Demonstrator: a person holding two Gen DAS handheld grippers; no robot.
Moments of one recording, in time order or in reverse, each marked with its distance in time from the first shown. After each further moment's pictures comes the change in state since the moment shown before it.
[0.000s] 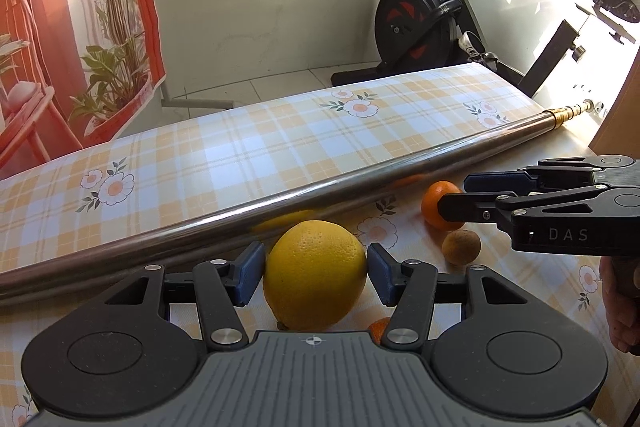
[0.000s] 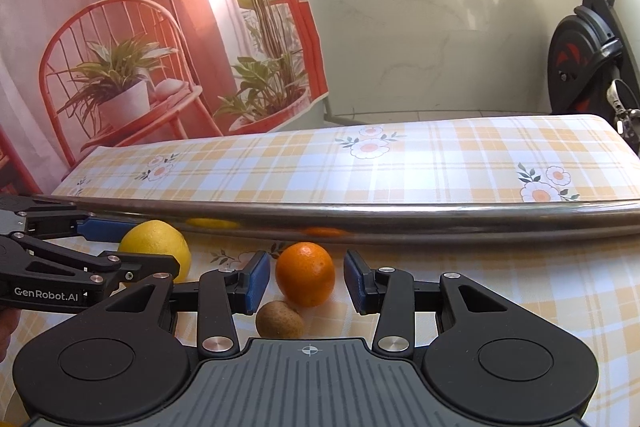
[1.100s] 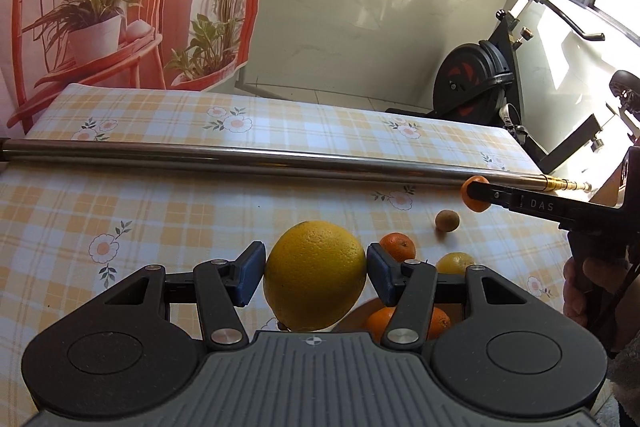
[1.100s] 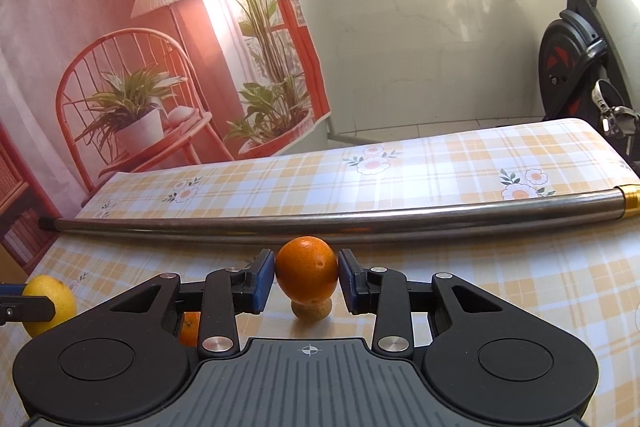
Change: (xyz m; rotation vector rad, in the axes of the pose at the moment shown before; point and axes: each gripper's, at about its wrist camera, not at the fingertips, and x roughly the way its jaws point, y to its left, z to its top) left arm -0.136 0.017 -0.060 -0.325 -0.073 0.076; right arm -0.058 0.014 -0.005 0.055 -0.070 0.022
